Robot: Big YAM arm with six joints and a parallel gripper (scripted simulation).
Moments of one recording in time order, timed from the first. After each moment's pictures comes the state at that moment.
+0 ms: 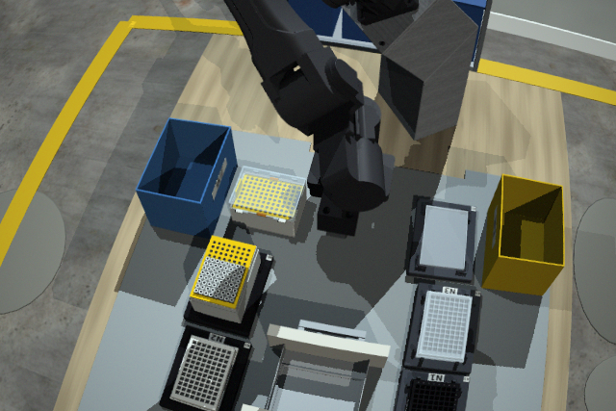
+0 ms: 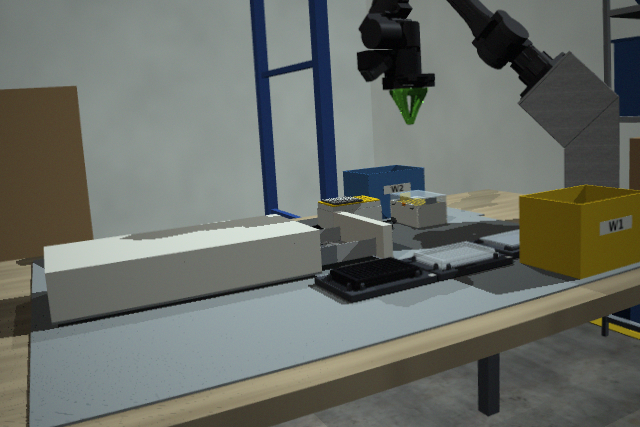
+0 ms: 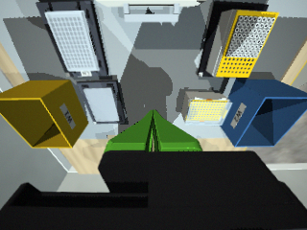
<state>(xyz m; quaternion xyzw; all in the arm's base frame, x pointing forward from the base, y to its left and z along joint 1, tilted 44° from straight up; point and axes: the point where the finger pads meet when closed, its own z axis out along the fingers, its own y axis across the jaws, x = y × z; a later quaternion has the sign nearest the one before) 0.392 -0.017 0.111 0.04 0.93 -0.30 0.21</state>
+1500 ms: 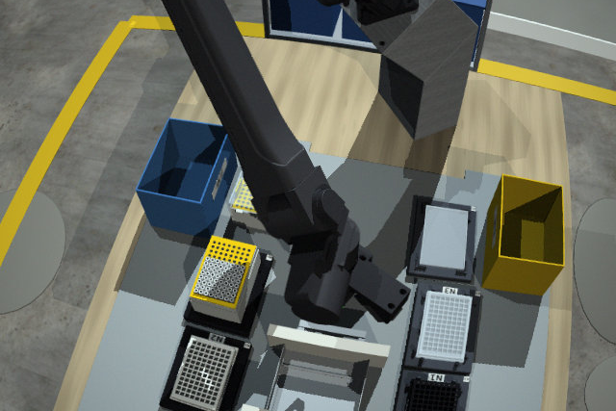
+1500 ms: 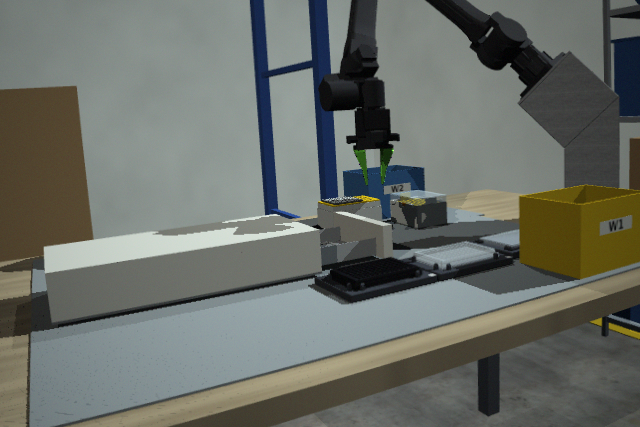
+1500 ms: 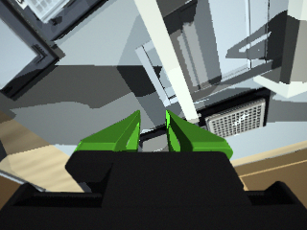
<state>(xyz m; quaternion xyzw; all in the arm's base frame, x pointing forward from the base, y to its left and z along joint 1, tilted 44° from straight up) 0.518 -0.080 0.067 -0.46 0.81 -0.37 0.02</state>
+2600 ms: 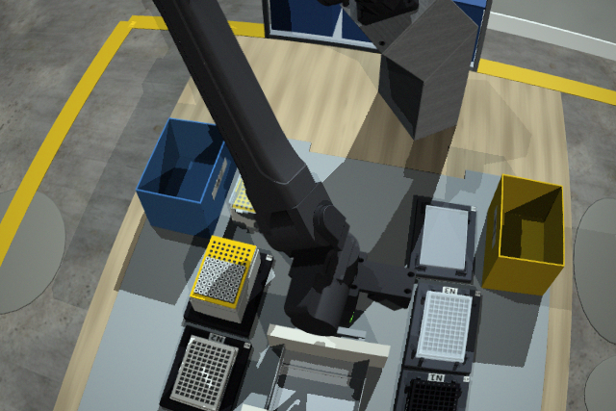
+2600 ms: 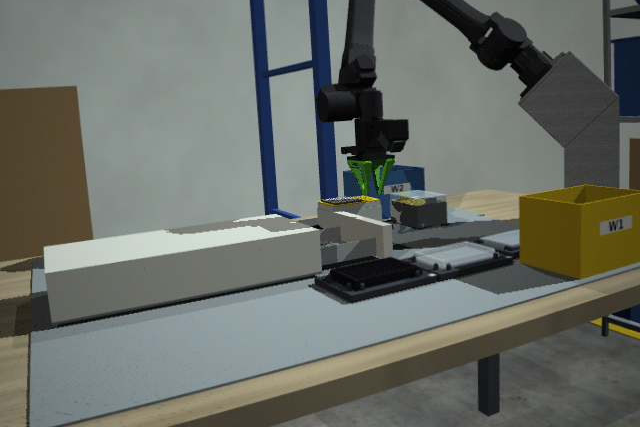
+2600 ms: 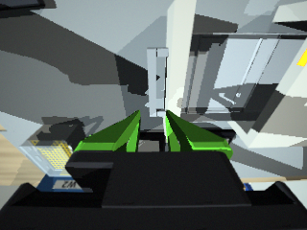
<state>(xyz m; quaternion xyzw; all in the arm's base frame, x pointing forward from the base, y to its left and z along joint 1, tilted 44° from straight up) 0.533 -0.089 0.054 -0.63 0.68 -0.37 -0.06</state>
